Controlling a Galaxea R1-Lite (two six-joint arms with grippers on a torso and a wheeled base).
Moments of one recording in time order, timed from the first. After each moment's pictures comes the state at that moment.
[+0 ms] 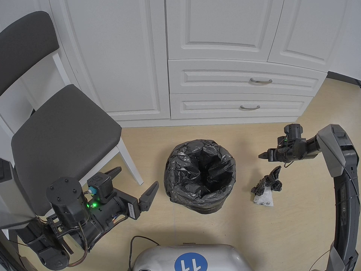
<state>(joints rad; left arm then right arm) -0.67 1.84 -0.19 -1.53 0.23 -0.03 -0.07 2.60 -1.74 -0.16 0.18 -0.01</state>
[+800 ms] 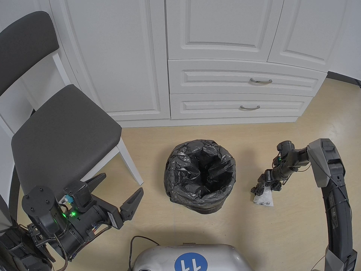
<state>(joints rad) -0.68 1.69 -0.05 -1.53 0.24 -0.08 -0.08 2.83 -1.99 0.21 0.10 -0.03</state>
